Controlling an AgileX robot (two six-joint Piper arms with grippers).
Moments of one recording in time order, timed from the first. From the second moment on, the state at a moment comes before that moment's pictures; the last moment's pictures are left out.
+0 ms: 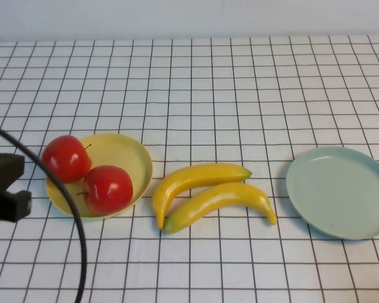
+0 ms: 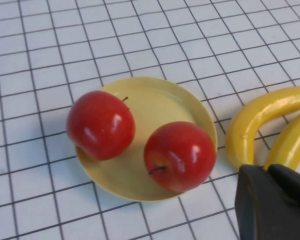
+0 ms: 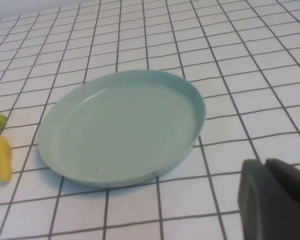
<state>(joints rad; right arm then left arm) 0.01 -0.01 0.03 0.02 0.35 0.18 -0.31 0.81 -0.82 -0.09 0.69 0.06</state>
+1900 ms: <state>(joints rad) 0.01 -0.01 0.03 0.02 0.35 0.18 -0.07 -0.01 0.03 -0.03 0.37 0.07</state>
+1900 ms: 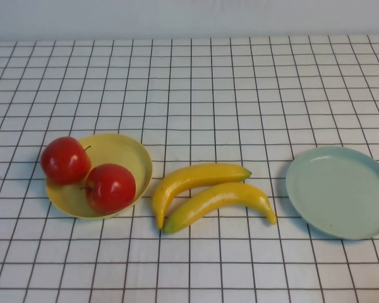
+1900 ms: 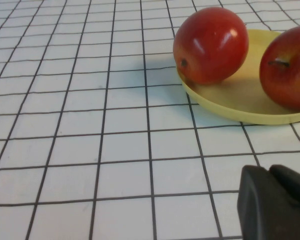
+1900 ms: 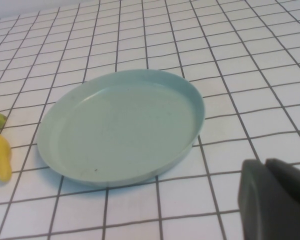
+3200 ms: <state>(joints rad) 0.01 -0.01 0.03 0.67 0.12 0.28 -0.07 -0.01 0.03 -0.03 0.37 0.07</state>
